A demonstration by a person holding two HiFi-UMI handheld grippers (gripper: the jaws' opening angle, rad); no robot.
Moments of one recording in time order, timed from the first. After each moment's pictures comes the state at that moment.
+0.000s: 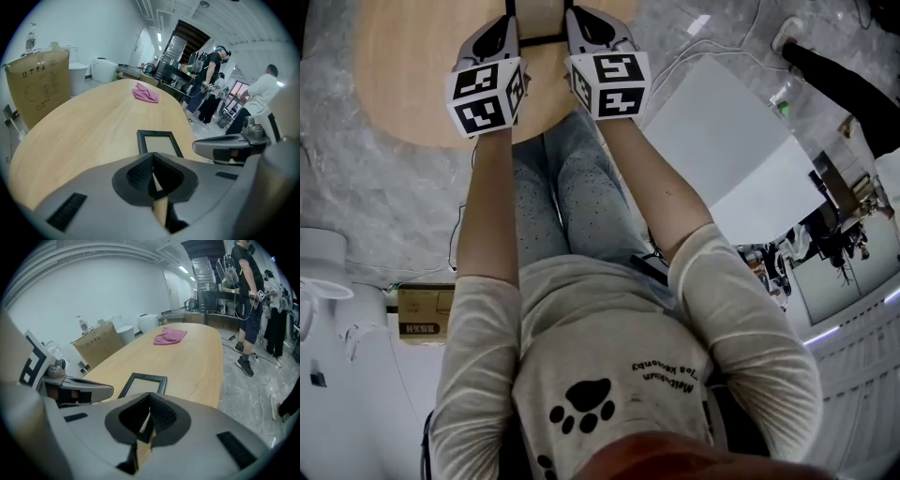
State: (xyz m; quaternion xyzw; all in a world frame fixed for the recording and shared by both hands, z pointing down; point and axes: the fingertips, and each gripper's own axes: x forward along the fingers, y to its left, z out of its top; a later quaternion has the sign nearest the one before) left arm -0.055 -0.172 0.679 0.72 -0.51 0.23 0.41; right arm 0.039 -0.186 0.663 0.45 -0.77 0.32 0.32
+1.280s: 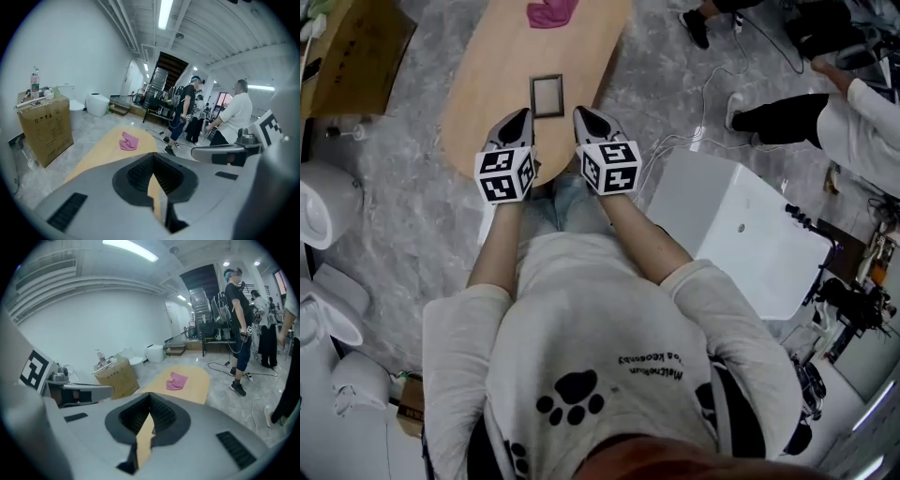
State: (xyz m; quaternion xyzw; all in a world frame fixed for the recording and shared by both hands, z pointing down) left arm -0.053 -0.103 0.378 0.78 -0.53 0.13 0.30; right arm 0.049 -0.107 0.373 0.47 -0.82 0.26 0.19
